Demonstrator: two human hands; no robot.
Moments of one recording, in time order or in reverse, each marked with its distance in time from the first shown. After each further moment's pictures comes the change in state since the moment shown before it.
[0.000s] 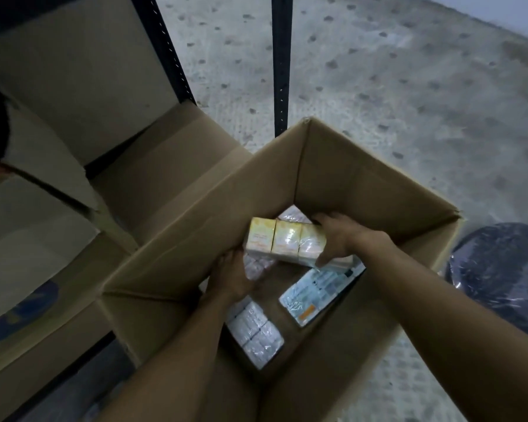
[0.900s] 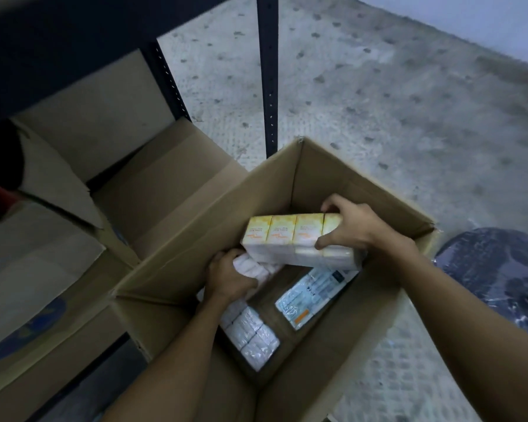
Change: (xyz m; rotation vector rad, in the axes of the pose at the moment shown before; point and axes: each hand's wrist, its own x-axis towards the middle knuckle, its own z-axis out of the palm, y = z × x) left_hand -0.020 0.023 -0.034 -0.320 0.154 -0.010; right_hand -0.054 0.011 -0.053 0.430 0.252 0.037
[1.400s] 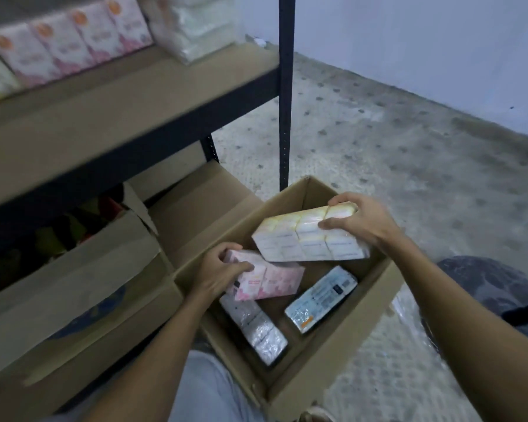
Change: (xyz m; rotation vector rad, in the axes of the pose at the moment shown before) left_hand -0.083 0.043 -0.110 -0.379 0.072 0.045; right_hand -0.098 -0.058 -0.064 0.234 0.307 -0.141
